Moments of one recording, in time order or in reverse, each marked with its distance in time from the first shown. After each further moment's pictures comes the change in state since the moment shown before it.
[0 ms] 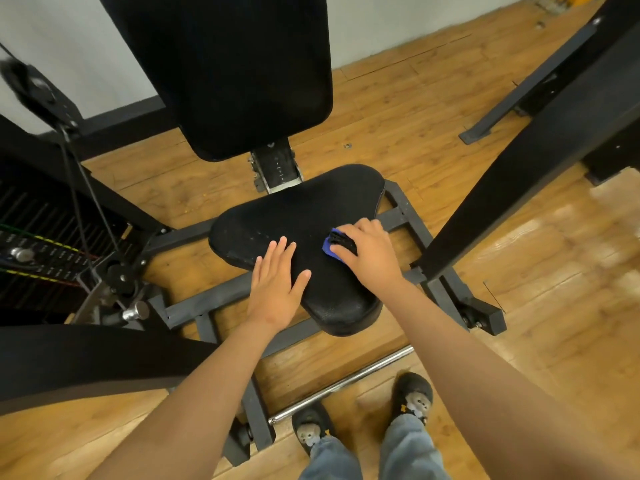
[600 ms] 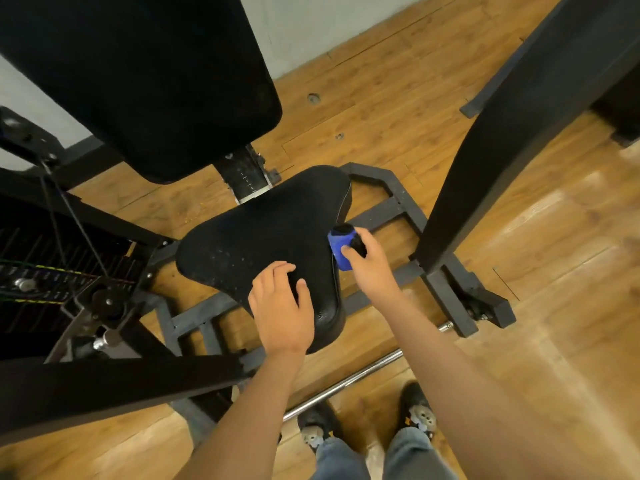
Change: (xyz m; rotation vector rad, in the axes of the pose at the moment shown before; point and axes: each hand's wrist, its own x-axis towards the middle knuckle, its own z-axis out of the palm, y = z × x) left_hand -0.004 0.097 0.044 0.034 0.385 -0.162; right_hand -0.004 0.072 0.003 0.921 -0.013 0.392
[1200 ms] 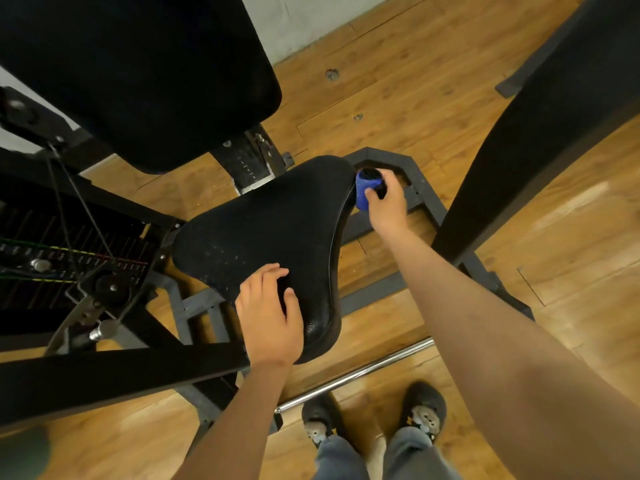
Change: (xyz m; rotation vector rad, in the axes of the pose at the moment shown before) left_hand 0.001 -0.001 0.006 0.015 0.020 -0.006; right_hand 0.116 -0.009 -0.027 -0.052 0.164 -0.002
